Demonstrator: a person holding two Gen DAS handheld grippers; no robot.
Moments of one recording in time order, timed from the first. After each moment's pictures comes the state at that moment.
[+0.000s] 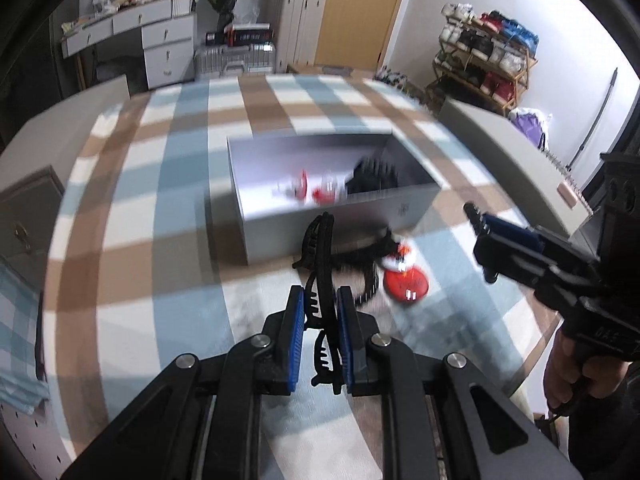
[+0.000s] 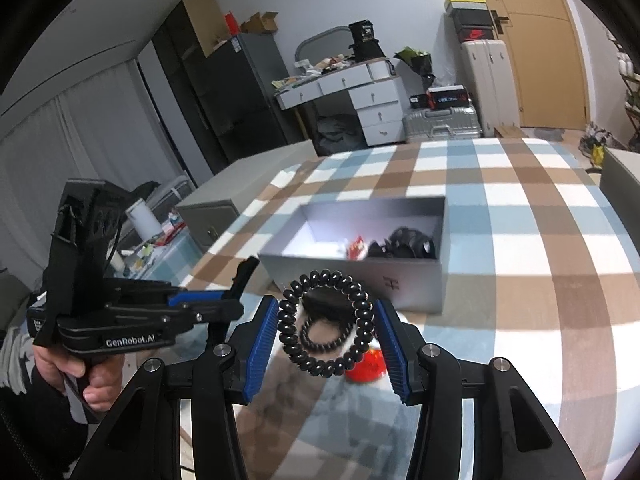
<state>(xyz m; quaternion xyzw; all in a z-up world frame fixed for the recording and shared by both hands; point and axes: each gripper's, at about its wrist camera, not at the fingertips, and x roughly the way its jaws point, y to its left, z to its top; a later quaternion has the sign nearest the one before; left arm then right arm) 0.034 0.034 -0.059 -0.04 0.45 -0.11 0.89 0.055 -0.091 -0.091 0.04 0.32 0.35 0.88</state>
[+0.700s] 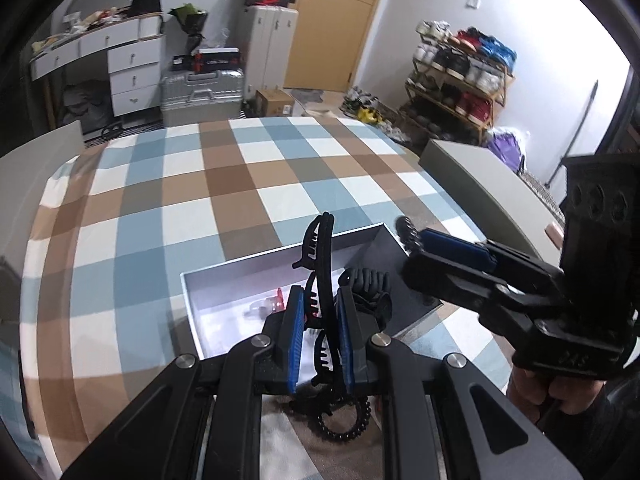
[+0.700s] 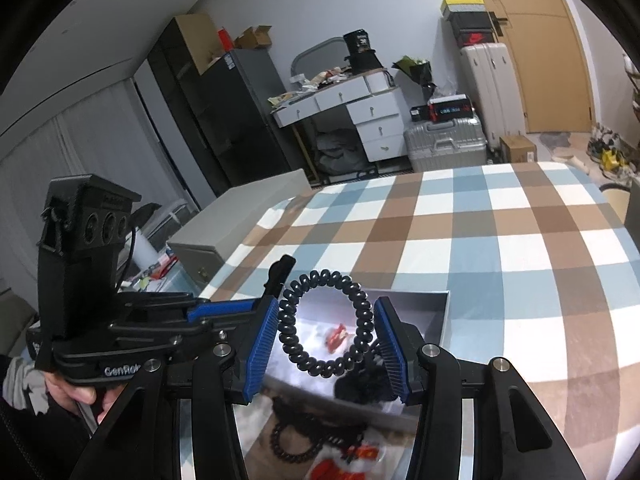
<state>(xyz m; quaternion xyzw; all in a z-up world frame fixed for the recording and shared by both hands) 0.120 0.028 -0.049 -0.04 0.42 -0.18 0.89 0.148 -0.072 -0.076 0.07 0.31 0.35 0.88</state>
